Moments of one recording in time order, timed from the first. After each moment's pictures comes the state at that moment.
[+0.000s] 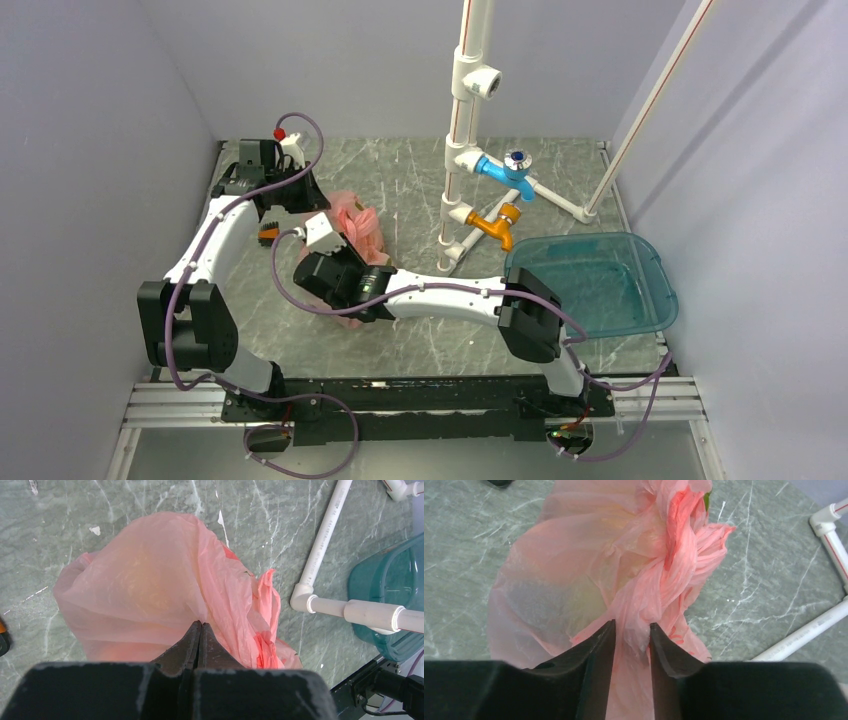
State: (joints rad) left arm -0.05 1.50 1.27 -0.54 0.48 -0.18; right arm 1.29 2.04 1.70 -0.36 0.85 0.25
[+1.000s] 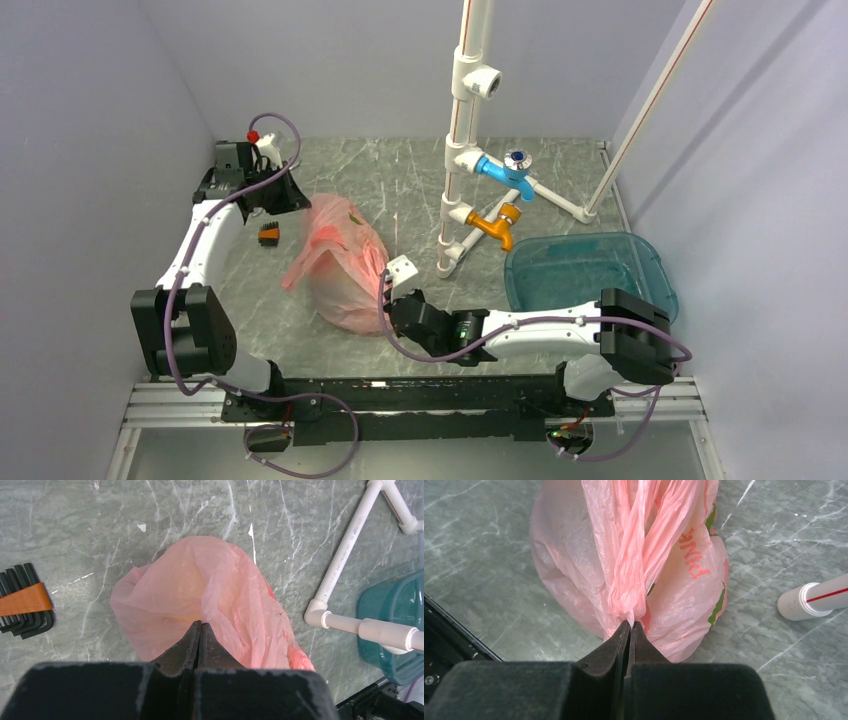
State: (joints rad) left arm 0.07 1.47 1.25 -0.54 0.48 -0.20; right arm 1.35 1.48 0.82 0.09 0.60 0.43
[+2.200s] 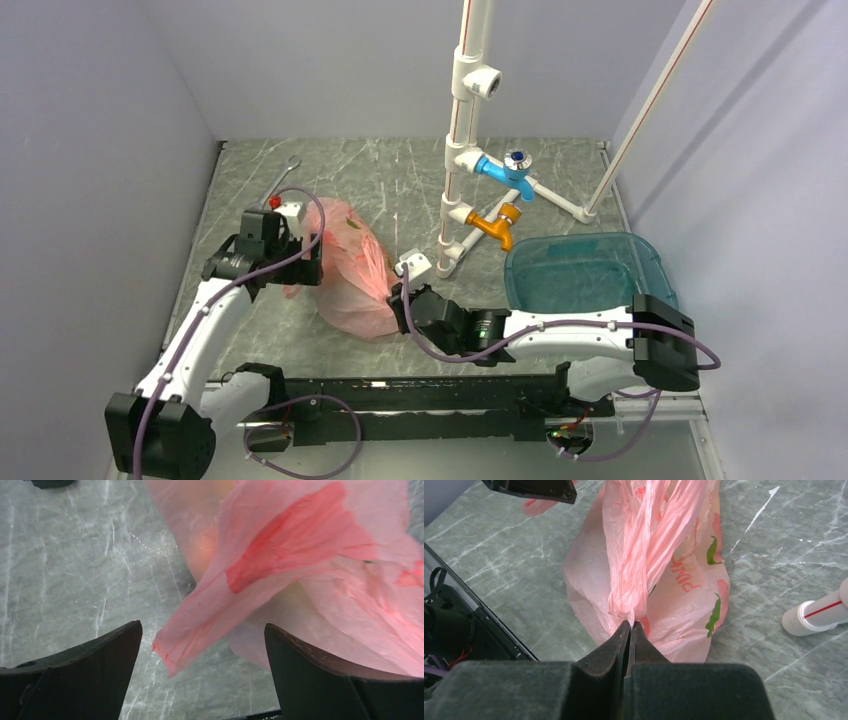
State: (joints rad) left arm -0.16 0.97 0.83 -0.73 0.06 -0.09; right arm 1.34 1.35 0.79 0.15 0.55 0.41
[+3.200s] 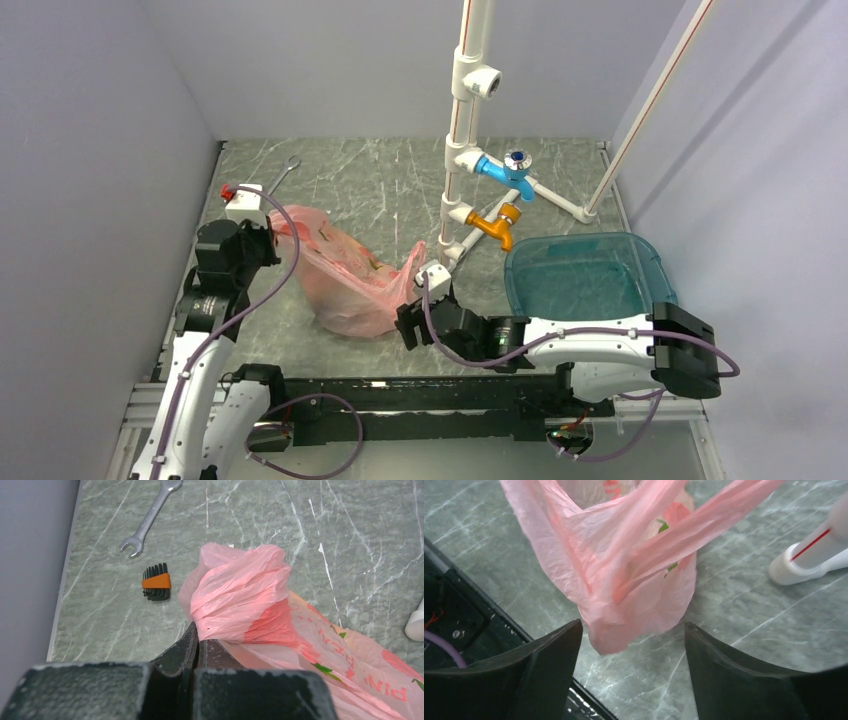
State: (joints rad) left arm -0.06 0.70 0.78 -0.43 -0.02 -0.01; right arm 1.33 1.22 0.61 0.10 0.50 0.46
